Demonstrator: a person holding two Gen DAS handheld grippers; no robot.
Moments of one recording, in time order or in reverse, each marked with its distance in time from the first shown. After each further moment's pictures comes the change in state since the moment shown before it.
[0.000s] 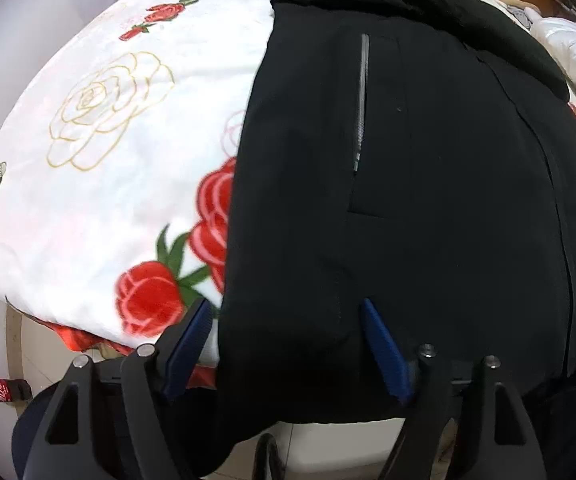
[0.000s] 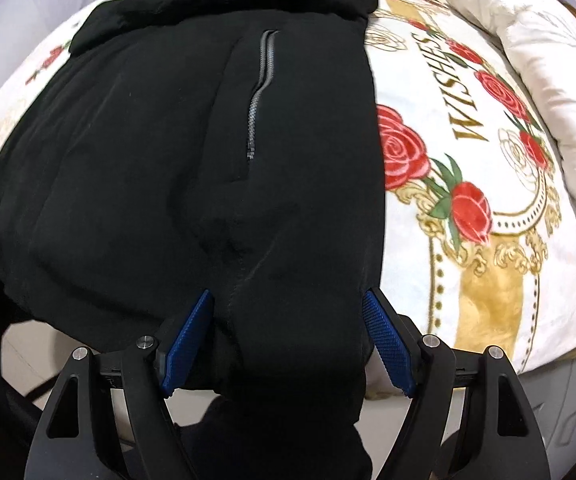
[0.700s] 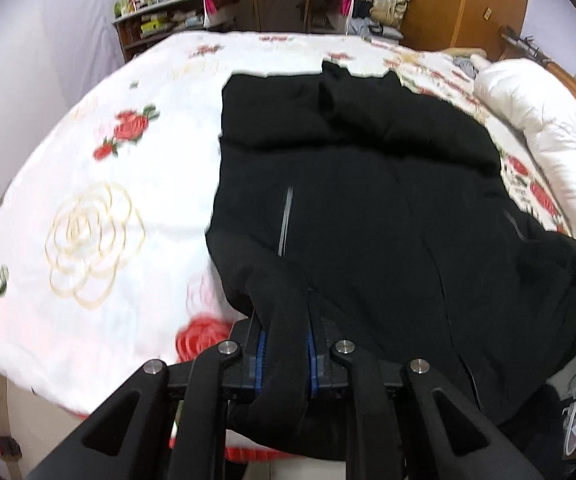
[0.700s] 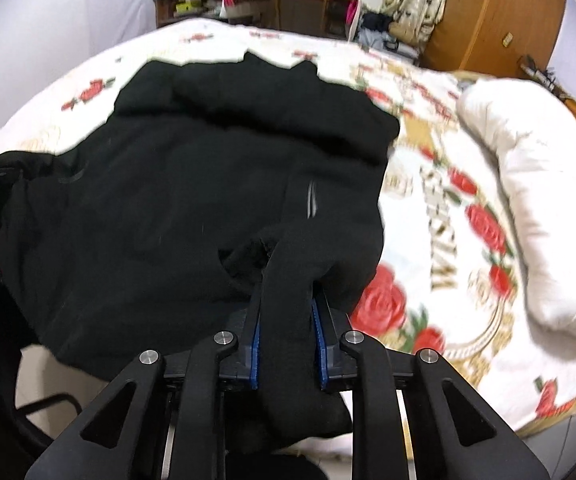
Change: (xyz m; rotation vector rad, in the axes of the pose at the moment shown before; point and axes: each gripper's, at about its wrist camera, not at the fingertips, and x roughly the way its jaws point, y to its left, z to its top) left arm -0.101 -0.025 0.077 0.061 -0.272 -0.132; right arm -0.090 0.042 0.067 -0.144 -0.283 -0.056
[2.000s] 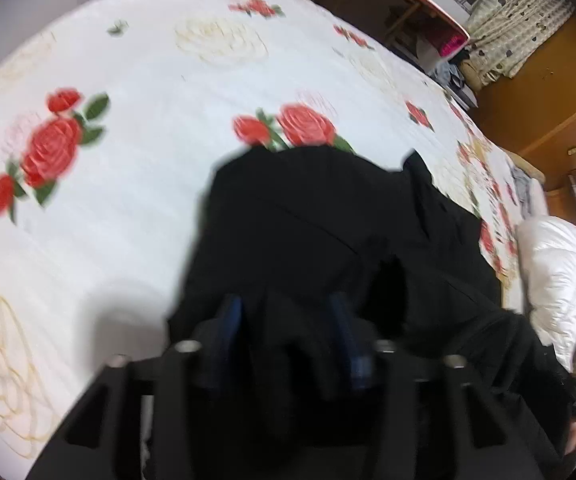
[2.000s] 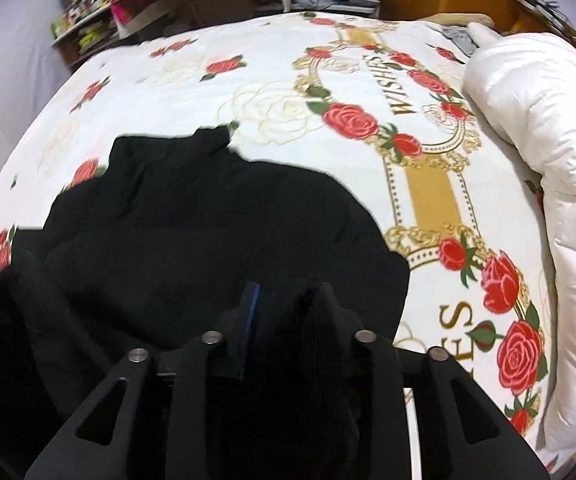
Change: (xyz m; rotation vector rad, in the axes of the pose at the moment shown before) left arm 0.185 0.080 0.234 -0.438 0.133 -0.148; right arm 0.205 -0.139 0.281 0.307 0.165 0.027
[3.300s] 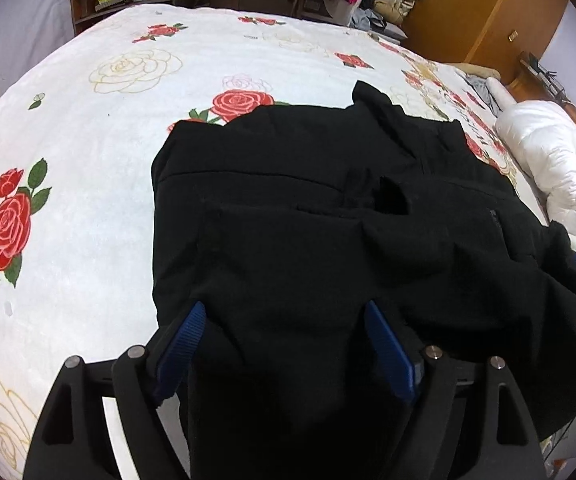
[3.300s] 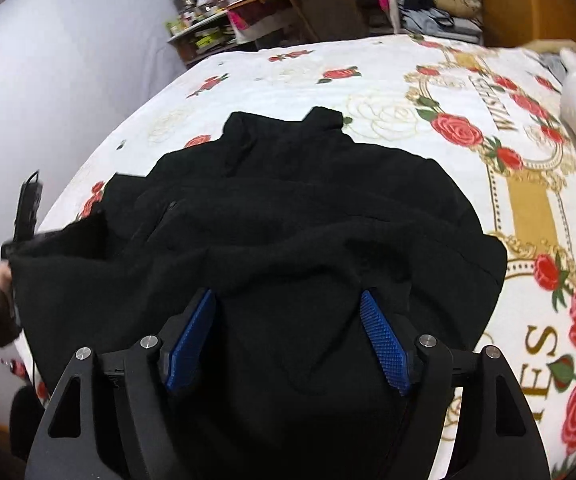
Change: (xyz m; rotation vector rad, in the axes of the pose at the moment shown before) left arm 0.035 -0.016 -0.036 0.408 -0.003 -0.018; right arm 0.022 -0.002 -0.055 -0.193 -0.100 0.415
